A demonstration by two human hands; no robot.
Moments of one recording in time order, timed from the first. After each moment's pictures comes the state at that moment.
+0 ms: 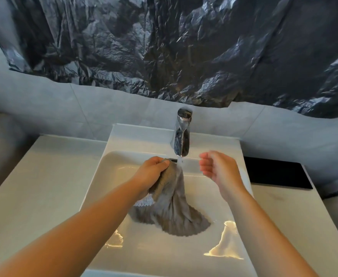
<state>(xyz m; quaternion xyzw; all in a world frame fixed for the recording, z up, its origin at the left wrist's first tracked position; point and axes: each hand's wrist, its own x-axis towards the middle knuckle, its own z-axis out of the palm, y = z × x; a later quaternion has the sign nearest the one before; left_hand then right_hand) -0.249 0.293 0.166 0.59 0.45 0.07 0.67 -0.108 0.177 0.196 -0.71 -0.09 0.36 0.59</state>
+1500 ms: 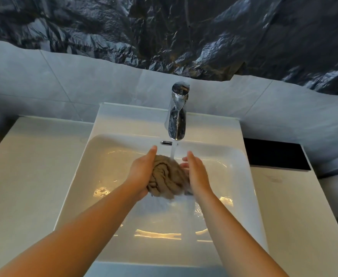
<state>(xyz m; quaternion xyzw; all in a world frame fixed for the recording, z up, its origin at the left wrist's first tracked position) -0.243 0.279 0.114 0.45 0.52 0.12 0.72 -0.136 0.188 0.088 -0.80 -0.14 0.34 0.48</state>
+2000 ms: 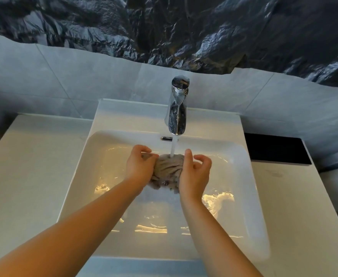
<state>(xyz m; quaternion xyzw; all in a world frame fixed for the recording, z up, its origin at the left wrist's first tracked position) -0.252 0.281 0.111 0.58 0.53 0.16 0.59 -0.179 0.190 0.114 -0.78 -0.03 0.14 0.61</state>
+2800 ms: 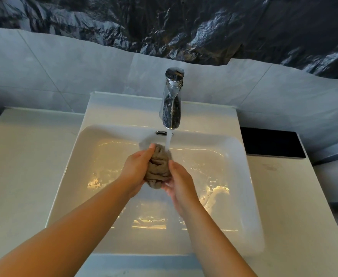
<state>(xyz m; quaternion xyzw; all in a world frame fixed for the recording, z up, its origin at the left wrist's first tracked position) -0.251 0.273 0.104 0.47 0.48 0.13 0.73 -0.187 0.169 0.087 -0.63 -0.02 0.46 0.62</state>
